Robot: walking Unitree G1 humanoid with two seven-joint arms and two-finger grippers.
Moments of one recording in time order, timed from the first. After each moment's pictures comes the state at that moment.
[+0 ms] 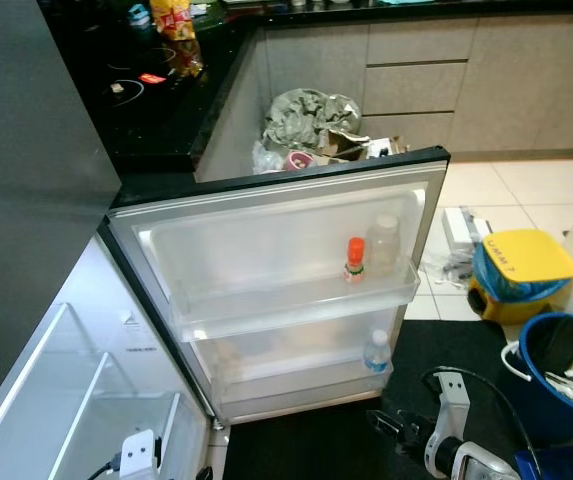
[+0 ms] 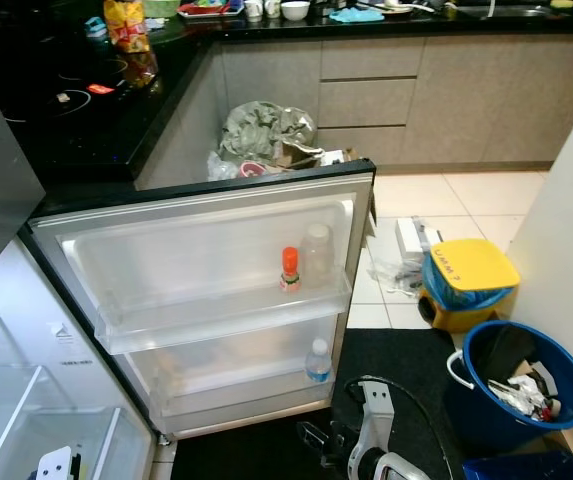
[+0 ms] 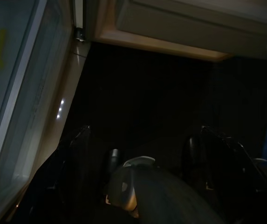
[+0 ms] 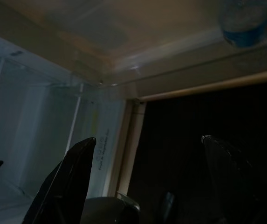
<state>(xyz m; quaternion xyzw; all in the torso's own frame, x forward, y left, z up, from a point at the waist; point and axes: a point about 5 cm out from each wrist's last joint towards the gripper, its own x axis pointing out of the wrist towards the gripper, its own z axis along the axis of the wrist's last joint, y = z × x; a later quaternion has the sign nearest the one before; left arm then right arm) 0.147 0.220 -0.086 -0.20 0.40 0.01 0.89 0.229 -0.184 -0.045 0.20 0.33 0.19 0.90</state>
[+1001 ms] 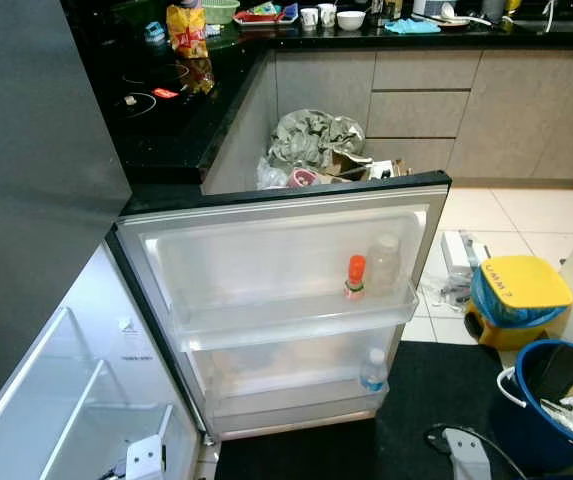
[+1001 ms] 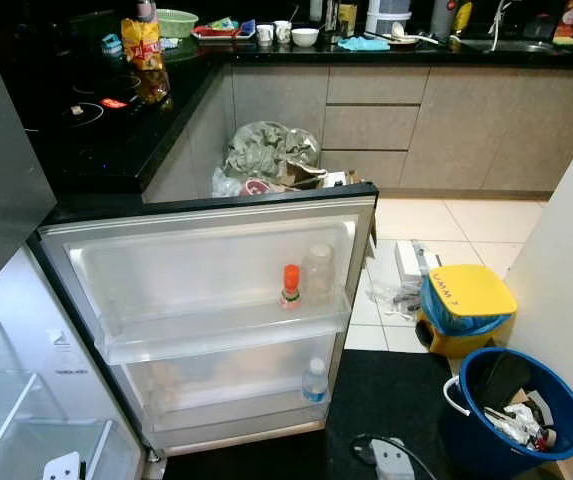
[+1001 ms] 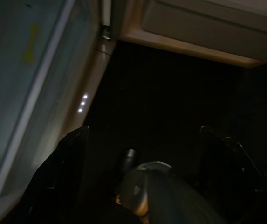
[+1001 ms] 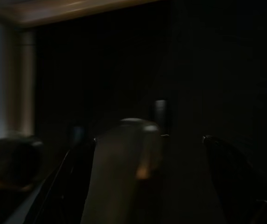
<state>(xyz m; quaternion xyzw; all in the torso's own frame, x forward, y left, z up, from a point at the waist) 0.146 0.216 -0.092 -0.15 0.44 0.09 0.88 0.176 -0.219 -0.082 0.03 0.50 0.02 0.87</state>
